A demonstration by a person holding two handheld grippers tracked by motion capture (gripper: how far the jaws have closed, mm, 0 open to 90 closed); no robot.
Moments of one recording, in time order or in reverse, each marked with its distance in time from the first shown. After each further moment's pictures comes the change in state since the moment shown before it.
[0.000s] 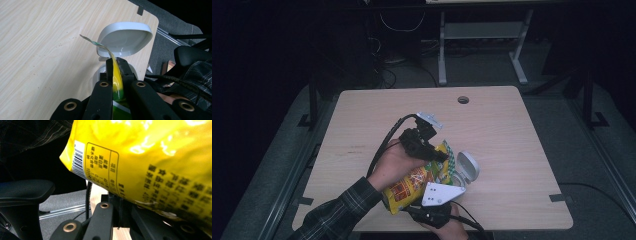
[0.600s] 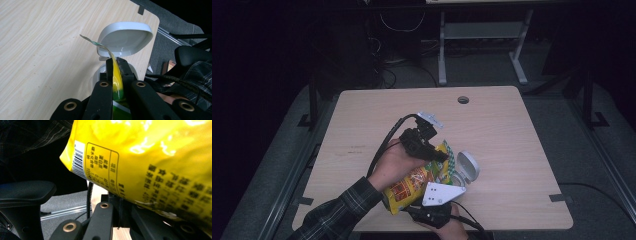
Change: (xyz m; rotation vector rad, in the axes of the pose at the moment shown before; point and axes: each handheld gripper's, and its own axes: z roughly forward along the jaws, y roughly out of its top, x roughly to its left) left arm -0.001 0.001 0.000 0.007 0.006 -0.002; right arm 0.000 0.000 -0.001 -0.009 0.008 0.004
